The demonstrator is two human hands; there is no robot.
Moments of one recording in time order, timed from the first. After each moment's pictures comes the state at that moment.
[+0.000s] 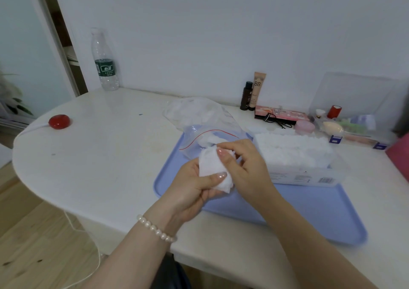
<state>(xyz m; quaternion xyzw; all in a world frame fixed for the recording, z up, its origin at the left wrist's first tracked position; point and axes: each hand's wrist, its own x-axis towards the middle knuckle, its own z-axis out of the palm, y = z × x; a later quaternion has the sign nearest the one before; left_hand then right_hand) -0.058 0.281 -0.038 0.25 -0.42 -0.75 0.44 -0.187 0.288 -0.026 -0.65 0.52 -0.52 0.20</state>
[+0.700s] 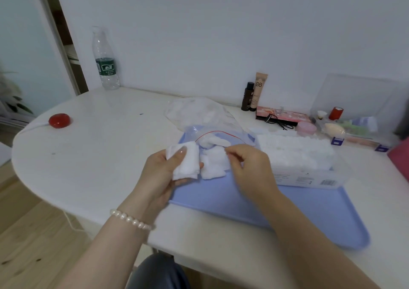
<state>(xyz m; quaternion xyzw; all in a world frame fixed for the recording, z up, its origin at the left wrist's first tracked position) -0.019 0.258 -0.032 0.39 -0.38 -0.64 0.54 -0.196 0.272 -0.032 -0.67 0.60 -0.43 0.07</state>
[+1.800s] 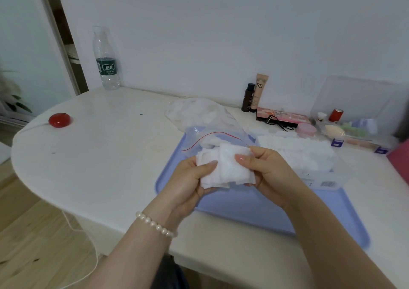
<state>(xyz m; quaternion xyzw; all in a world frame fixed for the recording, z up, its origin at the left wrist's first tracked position) -0.055 0.267 -0.038 0.33 -0.38 -0.73 0.46 -0.216 0.291 -0.004 -0.47 0.43 -0.52 0.57</state>
